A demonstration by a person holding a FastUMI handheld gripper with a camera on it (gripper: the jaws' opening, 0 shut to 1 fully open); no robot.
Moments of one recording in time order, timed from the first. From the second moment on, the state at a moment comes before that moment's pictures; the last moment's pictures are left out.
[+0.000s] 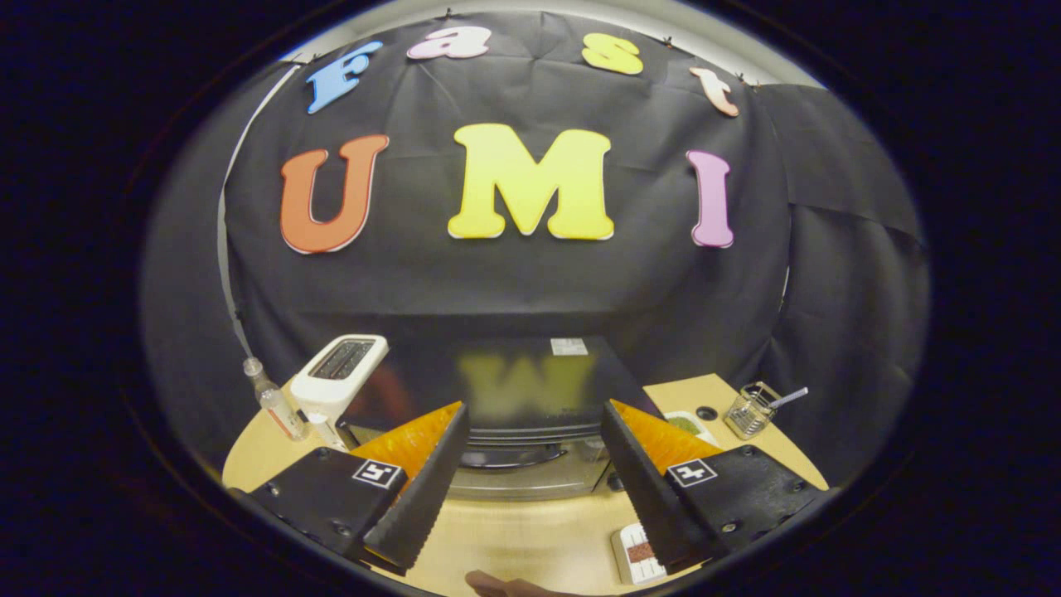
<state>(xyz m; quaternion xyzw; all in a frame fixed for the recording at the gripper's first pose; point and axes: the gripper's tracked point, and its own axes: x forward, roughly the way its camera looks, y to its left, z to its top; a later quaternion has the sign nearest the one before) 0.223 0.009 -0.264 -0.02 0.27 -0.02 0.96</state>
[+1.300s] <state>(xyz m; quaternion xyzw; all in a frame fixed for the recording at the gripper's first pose) 0.238 0.029 -0.310 0.00 0.27 0.02 0.96</state>
